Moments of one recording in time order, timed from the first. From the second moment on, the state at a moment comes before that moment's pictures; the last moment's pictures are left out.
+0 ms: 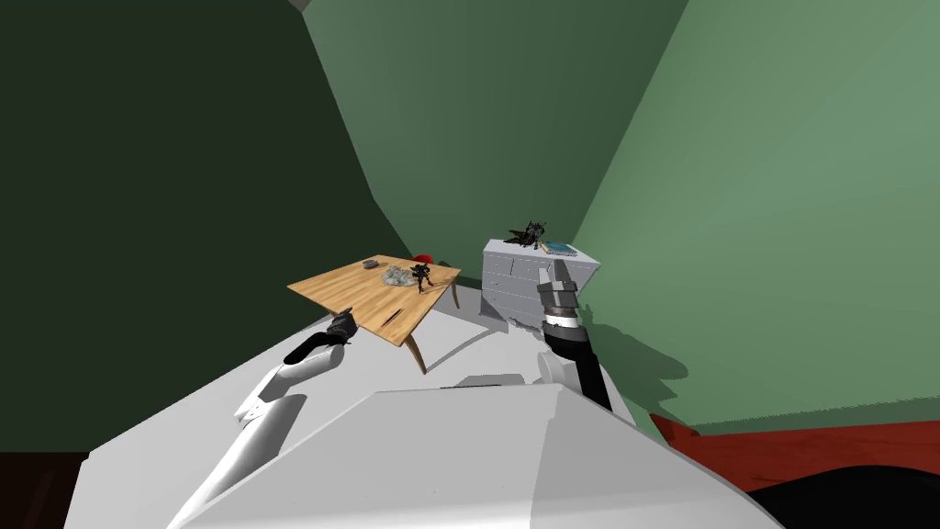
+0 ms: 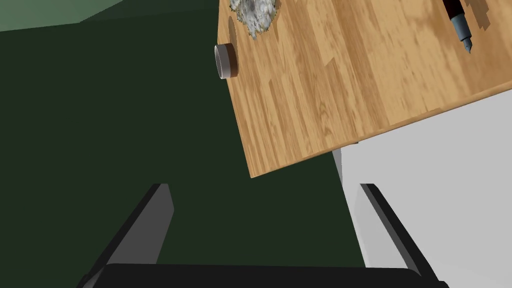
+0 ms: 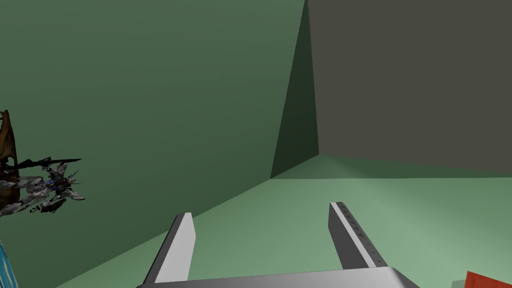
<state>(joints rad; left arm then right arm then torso) 0.11 0.46 0.44 -1.45 0.35 0.33 0.06 0.46 0.01 0.03 -2.33 0.08 -0.44 0.03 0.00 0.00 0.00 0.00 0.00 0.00</state>
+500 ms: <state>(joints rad) 0.06 0.52 0.50 -1.30 0.41 0.45 0.08 0.46 0.01 0.03 -2.33 0.08 -0.44 0.03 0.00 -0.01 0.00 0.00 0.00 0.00</state>
